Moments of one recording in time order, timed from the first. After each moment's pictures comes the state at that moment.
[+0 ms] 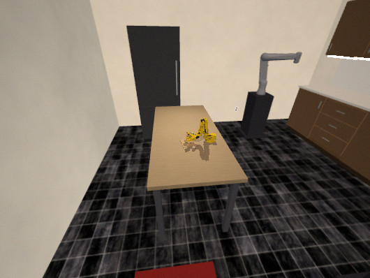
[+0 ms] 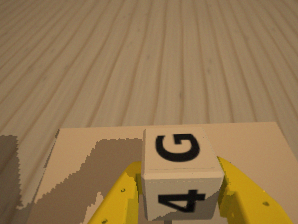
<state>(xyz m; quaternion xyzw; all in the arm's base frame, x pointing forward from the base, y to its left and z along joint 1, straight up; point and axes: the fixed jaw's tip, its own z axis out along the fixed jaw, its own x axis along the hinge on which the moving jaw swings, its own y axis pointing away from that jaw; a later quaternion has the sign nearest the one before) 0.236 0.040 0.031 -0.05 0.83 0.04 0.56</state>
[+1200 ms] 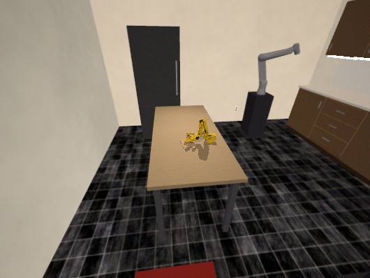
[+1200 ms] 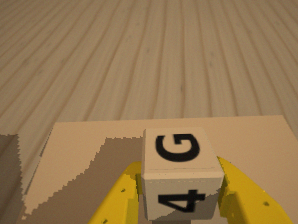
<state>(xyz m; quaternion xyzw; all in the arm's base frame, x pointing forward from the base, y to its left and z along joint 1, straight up) 0.236 0.040 0.024 -0.05 0.83 0.04 0.56</state>
